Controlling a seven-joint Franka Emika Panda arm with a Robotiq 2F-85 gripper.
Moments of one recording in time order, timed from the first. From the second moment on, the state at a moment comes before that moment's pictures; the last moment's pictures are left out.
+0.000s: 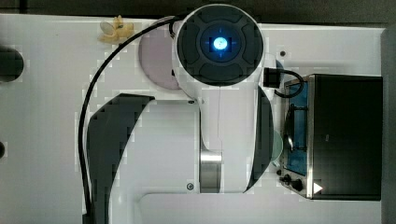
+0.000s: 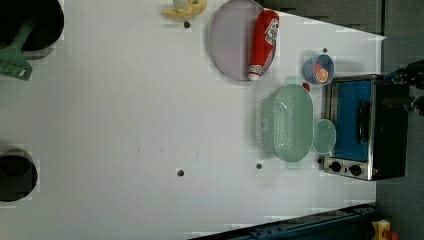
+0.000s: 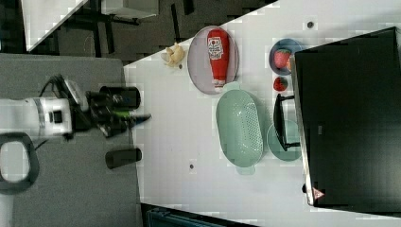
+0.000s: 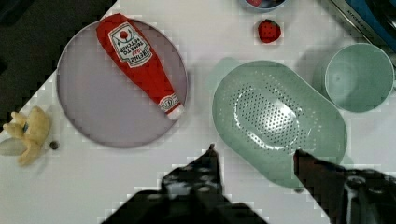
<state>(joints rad) 0.01 -0.03 -0.01 -1.80 -0.03 0.19 0.06</state>
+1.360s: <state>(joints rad) -0.04 -0.15 -0.05 -2.52 -0.05 0.68 0.30</state>
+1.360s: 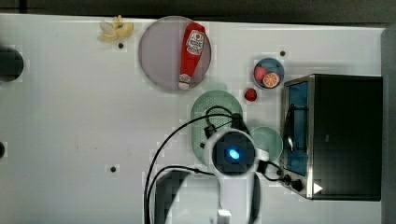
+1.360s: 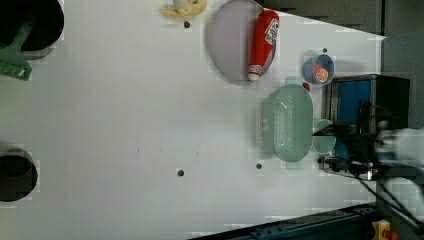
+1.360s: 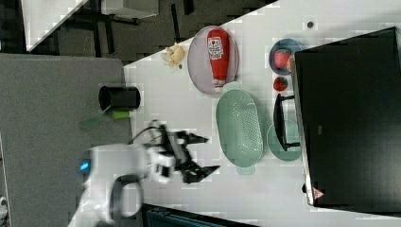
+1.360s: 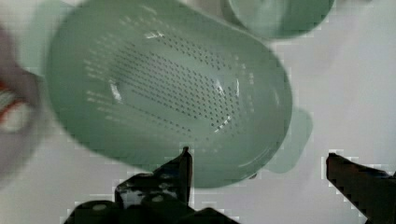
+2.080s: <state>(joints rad) -0.01 0.18 -0.04 -2.47 -0.07 1.13 0.59</state>
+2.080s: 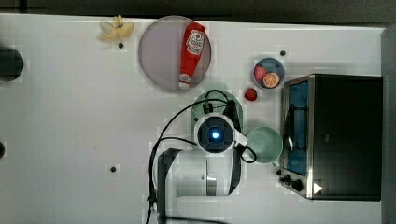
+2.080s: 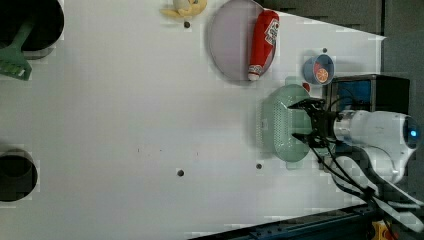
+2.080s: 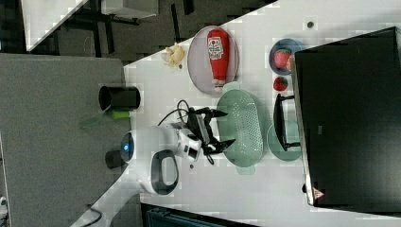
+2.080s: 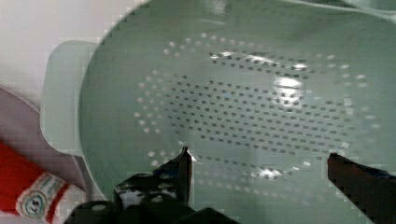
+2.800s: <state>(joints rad) 0.04 0.39 -0.04 -2.49 -0.07 1.26 0.67</state>
